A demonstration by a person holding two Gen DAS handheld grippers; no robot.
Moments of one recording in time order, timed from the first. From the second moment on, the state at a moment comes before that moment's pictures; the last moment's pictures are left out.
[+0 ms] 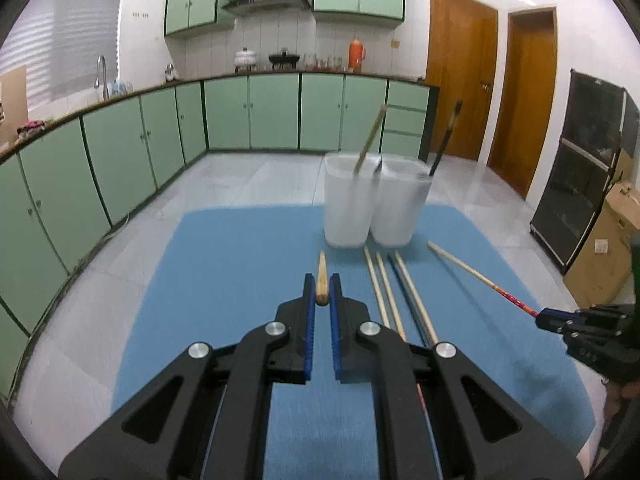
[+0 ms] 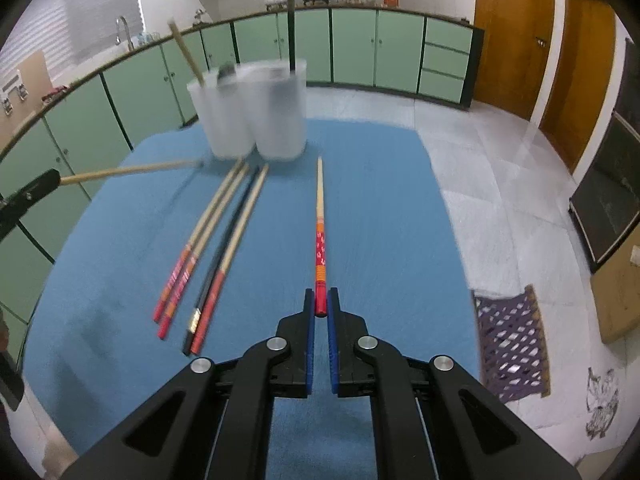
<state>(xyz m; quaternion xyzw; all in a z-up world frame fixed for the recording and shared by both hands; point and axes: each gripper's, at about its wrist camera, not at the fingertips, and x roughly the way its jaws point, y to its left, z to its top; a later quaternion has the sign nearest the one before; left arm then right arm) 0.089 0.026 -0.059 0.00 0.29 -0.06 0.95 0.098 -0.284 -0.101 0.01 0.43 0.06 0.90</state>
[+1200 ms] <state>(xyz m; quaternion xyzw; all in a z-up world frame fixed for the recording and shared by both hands) 0.149 0.035 0.073 -0.02 0.18 -0.12 0.98 0.172 -0.263 0.103 -0.04 0.29 0.19 0.94</state>
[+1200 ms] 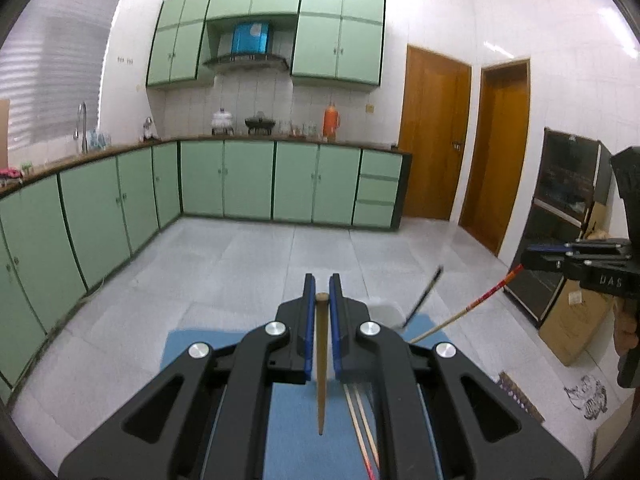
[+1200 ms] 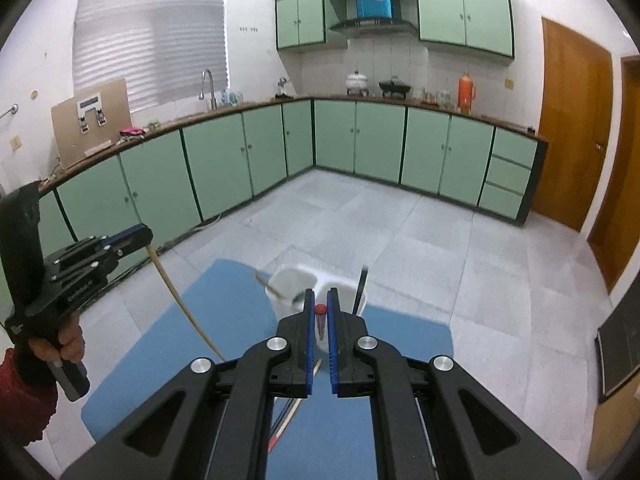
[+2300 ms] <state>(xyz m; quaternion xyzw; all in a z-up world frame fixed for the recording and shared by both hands) 0.282 -0.037 0.072 0.00 0.18 -0.14 0.97 0.266 -0.237 0.080 -0.05 0.30 0.17 0.94</state>
